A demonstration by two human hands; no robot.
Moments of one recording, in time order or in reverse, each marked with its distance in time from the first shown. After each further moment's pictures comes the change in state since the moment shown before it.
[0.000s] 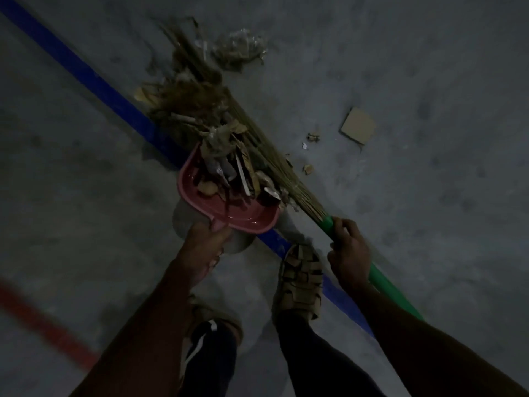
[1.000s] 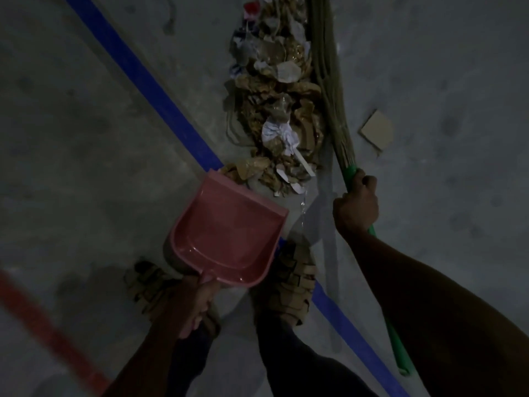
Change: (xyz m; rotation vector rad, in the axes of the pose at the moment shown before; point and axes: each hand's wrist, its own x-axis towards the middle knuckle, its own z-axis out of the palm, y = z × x) left_hand -0.016 -0.146 0.018 -0.122 -0.057 -0.303; right_hand 0.119 -0.020 0.004 -0.213 0.172 0.213
